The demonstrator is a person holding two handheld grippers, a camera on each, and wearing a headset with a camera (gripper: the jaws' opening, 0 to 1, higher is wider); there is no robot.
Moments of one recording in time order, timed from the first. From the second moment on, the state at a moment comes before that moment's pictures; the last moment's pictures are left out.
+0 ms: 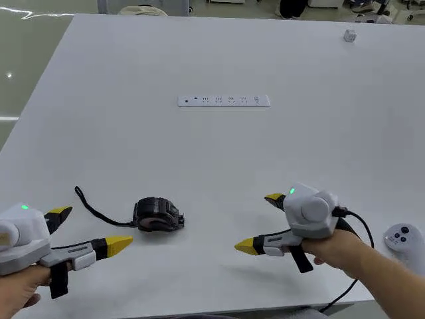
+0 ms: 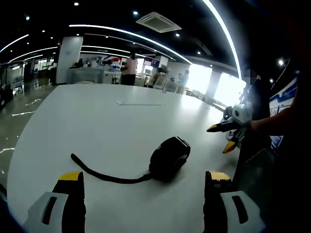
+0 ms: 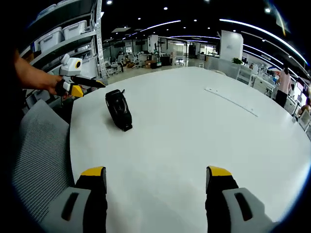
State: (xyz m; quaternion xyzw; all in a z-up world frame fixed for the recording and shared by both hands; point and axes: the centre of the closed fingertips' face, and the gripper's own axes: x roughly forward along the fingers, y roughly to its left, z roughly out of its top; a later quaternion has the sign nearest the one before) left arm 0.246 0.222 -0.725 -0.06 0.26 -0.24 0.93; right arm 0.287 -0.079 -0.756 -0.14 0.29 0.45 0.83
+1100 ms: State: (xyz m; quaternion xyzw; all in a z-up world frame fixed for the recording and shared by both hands) left arm 0.212 0.268 -0.711 -0.03 0.28 -0.23 0.93; right arm 0.246 -0.227 -0.731 -0.12 0.29 0.34 0.89
